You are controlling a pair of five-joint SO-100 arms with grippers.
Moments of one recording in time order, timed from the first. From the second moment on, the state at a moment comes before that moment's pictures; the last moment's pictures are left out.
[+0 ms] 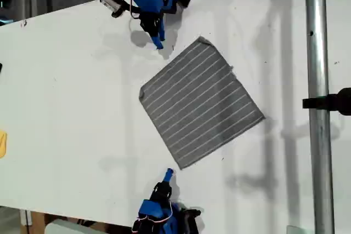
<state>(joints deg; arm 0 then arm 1) -9.7 198.6 178.4 74.8 -58.8 14.8 188.1 166.2 80.7 85.3</state>
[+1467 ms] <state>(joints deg) -9.6 198.6 177.7 72.4 -101.6 15.6 188.3 166.2 80.3 84.9</state>
